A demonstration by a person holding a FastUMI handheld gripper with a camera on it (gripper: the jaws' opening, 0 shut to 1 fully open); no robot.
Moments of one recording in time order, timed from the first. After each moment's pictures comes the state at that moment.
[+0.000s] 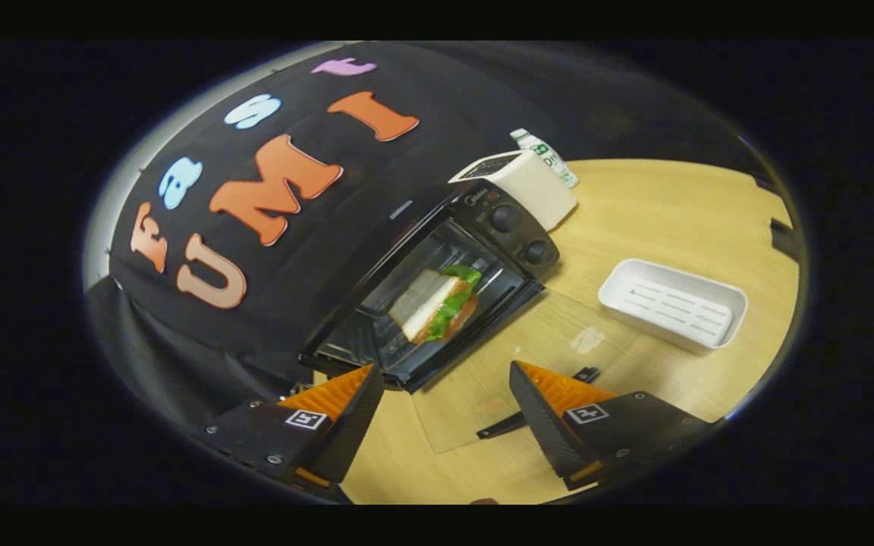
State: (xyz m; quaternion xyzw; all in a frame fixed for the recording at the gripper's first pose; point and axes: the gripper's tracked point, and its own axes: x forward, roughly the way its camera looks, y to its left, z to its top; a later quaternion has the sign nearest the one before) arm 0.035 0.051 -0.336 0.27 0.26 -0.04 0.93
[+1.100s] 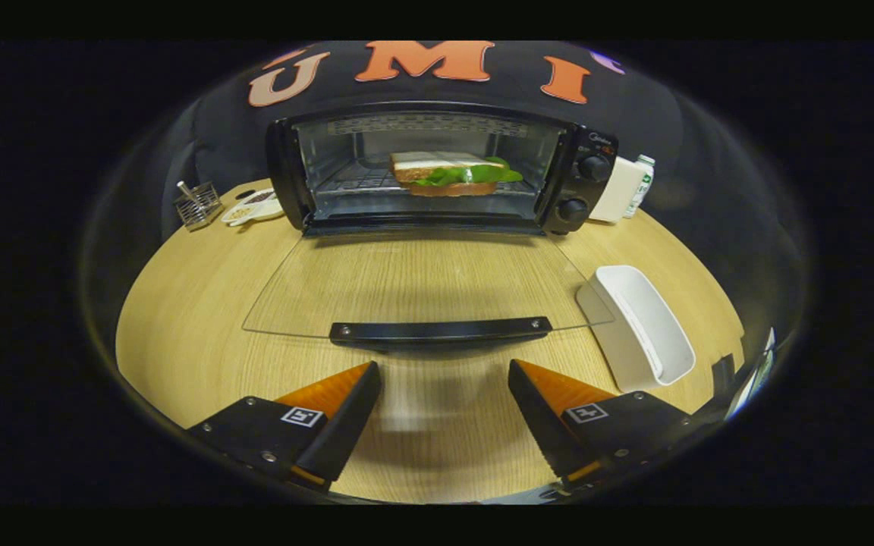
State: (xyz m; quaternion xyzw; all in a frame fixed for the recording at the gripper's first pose) arm -0.006 0.025 -0.463 -0.14 0.39 -0.02 0.91
